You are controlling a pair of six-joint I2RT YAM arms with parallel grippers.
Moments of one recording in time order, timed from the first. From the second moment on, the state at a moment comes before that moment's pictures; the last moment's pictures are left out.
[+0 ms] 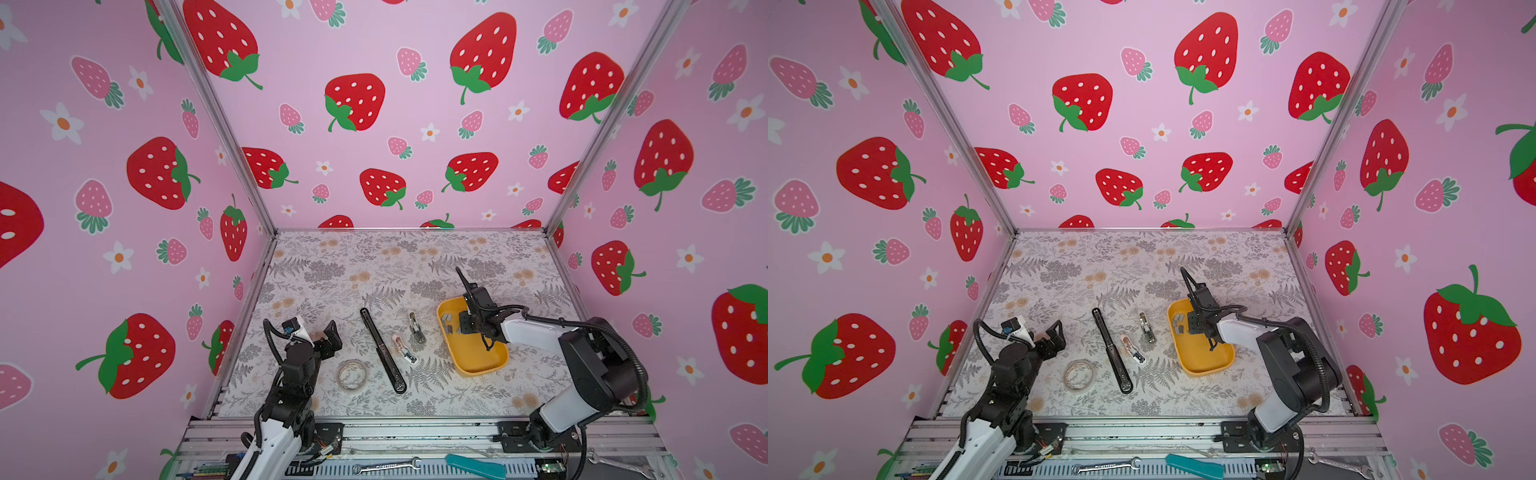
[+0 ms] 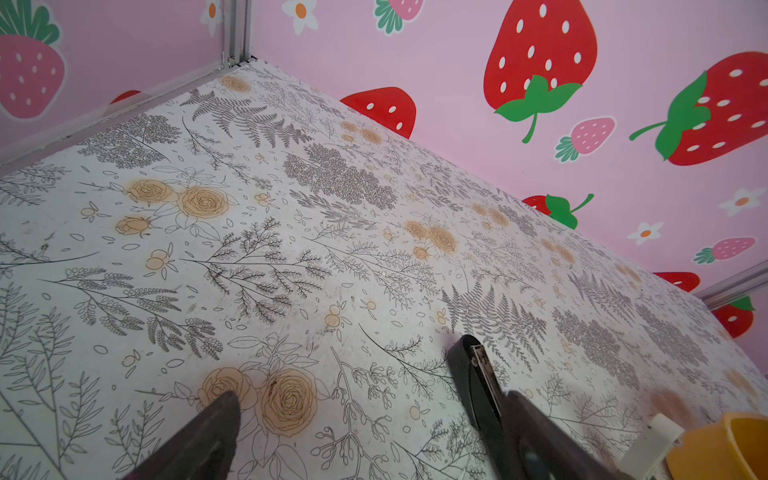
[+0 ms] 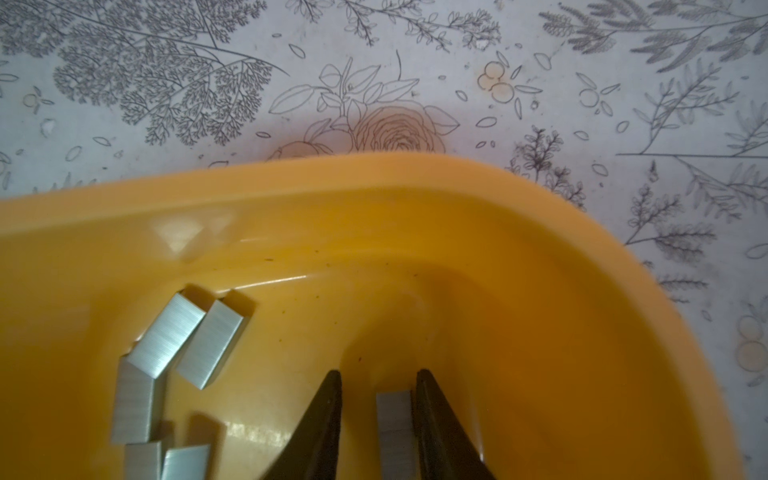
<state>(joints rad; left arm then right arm) -0.22 0.38 0.08 -0.03 -0.24 -0.50 0.59 1.59 0.73 -0.14 0.21 0.30</state>
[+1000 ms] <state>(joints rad) -0.22 0.31 0.08 -0.03 -0.24 -0.50 0.59 1.58 0.71 -0.15 0.22 0.30</state>
